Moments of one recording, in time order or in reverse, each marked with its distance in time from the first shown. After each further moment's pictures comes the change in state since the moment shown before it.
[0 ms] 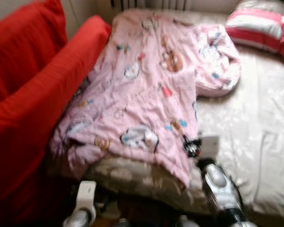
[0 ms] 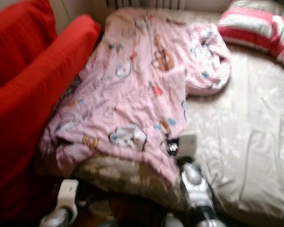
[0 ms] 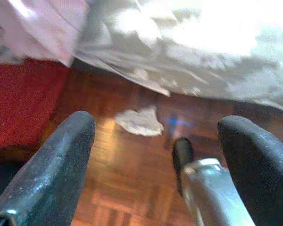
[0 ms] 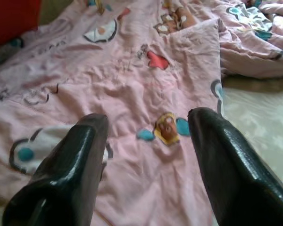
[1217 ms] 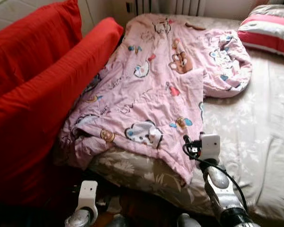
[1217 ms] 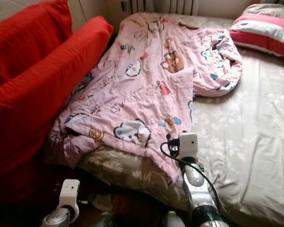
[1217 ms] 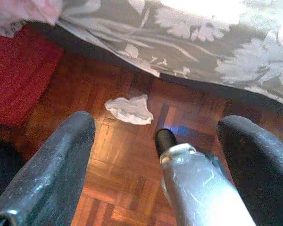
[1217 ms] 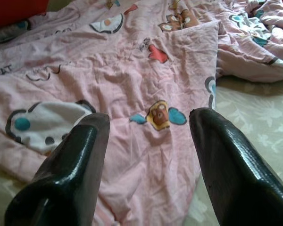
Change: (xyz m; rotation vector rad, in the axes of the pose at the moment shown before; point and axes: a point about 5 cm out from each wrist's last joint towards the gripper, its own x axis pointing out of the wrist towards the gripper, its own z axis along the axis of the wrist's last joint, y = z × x) left arm 0.000 -0.007 -0.003 -0.008 0.005 -0.017; right arm -0.003 -0.008 -0.003 -0.064 0.015 -0.028
